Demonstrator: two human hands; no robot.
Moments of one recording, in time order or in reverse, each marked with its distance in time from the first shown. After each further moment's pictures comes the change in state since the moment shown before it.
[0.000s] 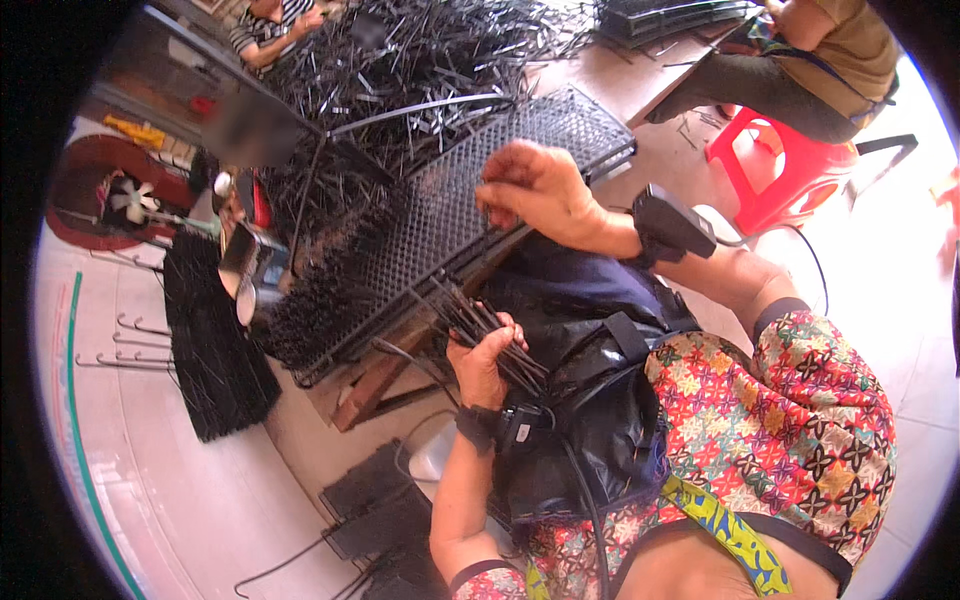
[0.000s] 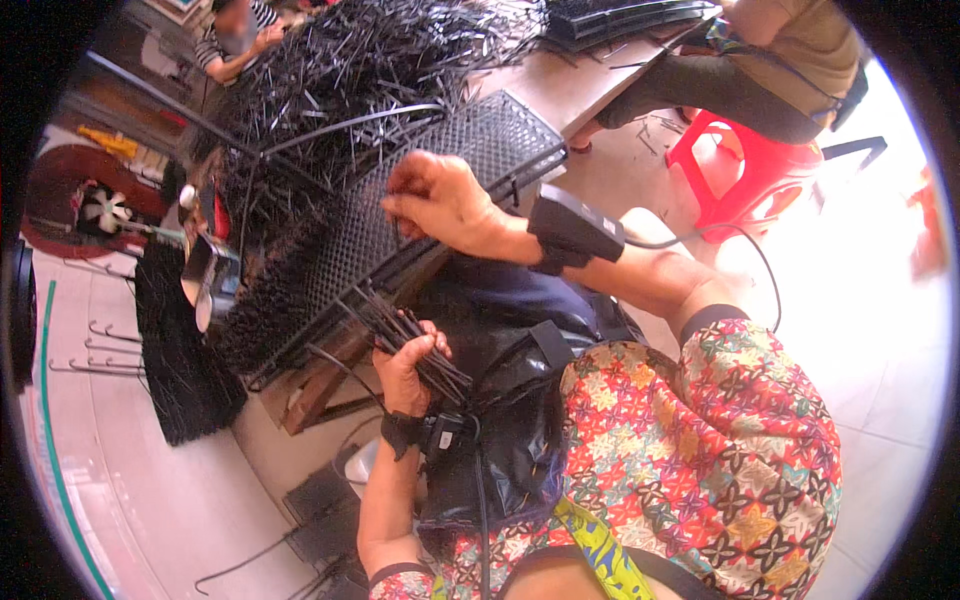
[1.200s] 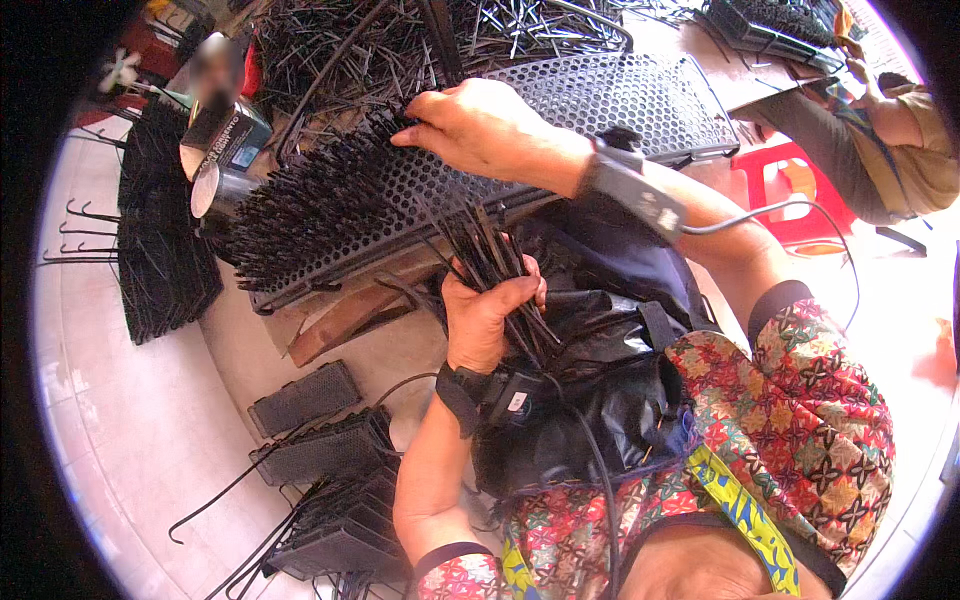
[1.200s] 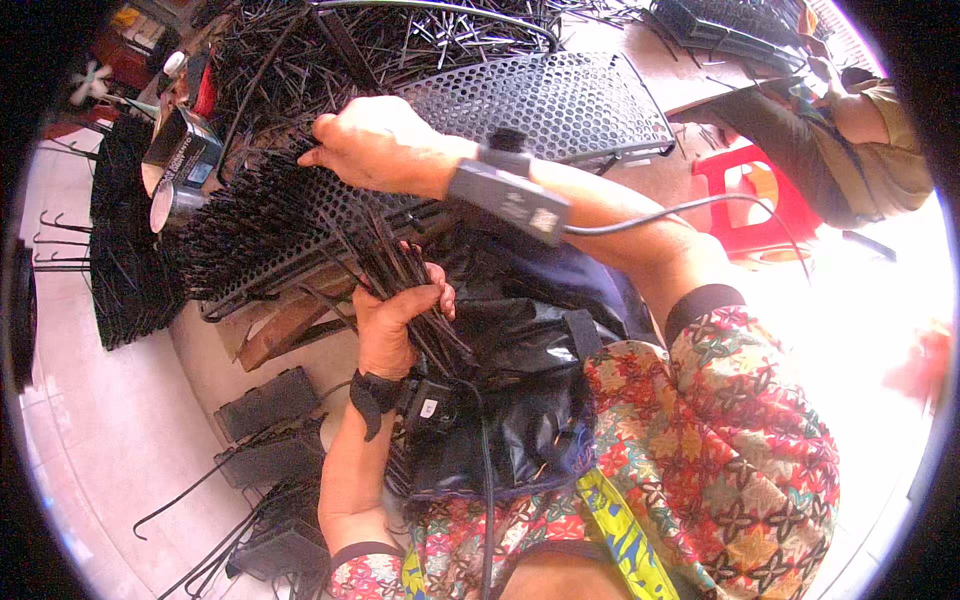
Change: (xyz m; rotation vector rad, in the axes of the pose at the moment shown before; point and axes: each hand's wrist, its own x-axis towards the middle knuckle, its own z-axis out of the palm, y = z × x) left_hand -0.010 0.048 -0.003 -0.094 0.011 -0.065; right_hand 0.073 0.022 0.112 -0.997 -0.301 -0.553
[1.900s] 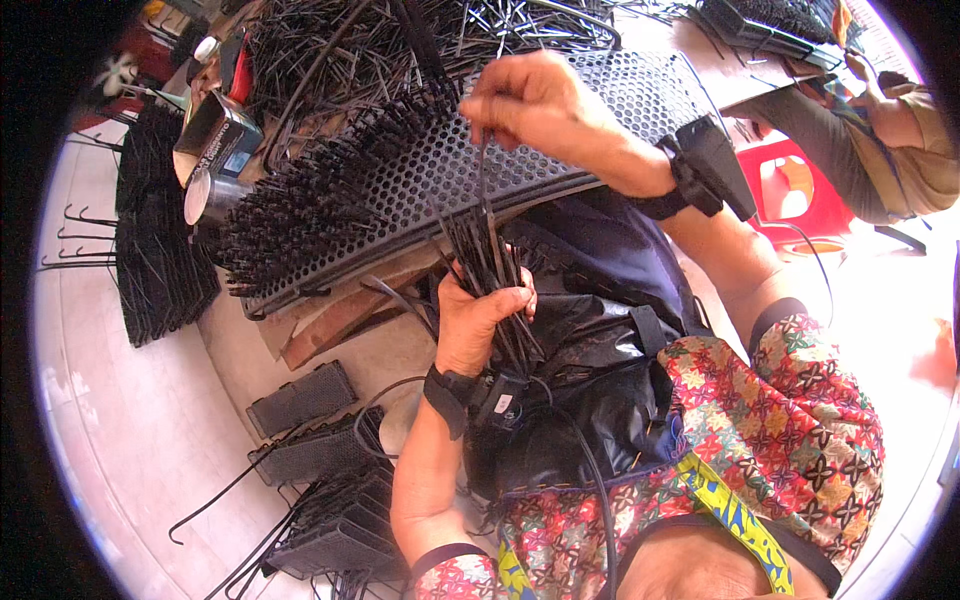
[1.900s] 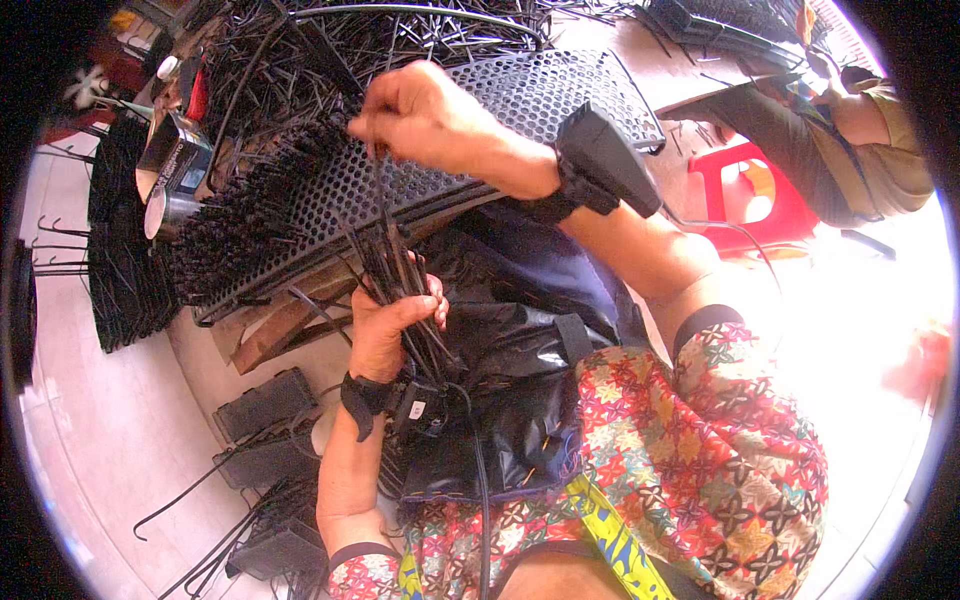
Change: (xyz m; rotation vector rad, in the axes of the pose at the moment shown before) left_hand 0.004 -0.005 -0.003 0.099 -0.081 -0.049; right_hand -0.026 0.009 -0.058 0.615 -0.074 0.479
